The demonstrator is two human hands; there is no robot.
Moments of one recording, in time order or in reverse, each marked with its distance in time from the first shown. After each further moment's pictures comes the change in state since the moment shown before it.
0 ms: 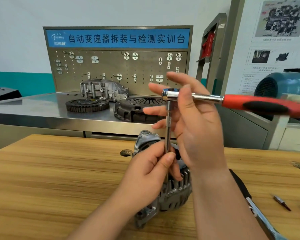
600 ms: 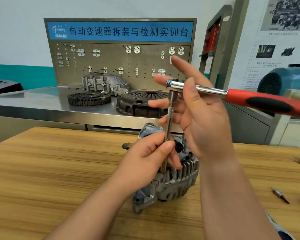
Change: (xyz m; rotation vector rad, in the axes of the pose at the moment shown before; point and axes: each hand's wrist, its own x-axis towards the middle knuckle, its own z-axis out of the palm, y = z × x) left_hand 0.005 0.010 -0.009 -0.103 -0.090 -0.084; right_hand 0.002 0.000 -0.012 -0.047 -0.095 0.010
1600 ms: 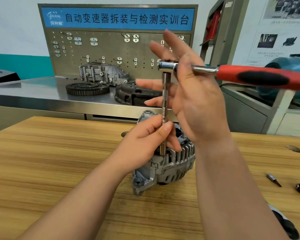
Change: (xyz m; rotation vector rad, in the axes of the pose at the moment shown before) left_hand -0.001 0.002 -0.001 -0.108 -0.045 -0.037; right_hand -0.002 -0.011 0.017 -0.002 -0.047 0.050
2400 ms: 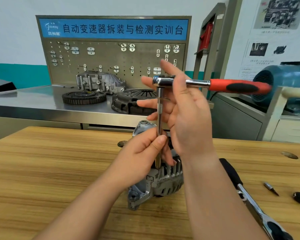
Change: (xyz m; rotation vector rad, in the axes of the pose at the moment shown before) left_hand 0.001 0.000 0.004 0.097 0.059 0.025; right_hand -0.002 0.007 0.007 0.100 0.201 0.039
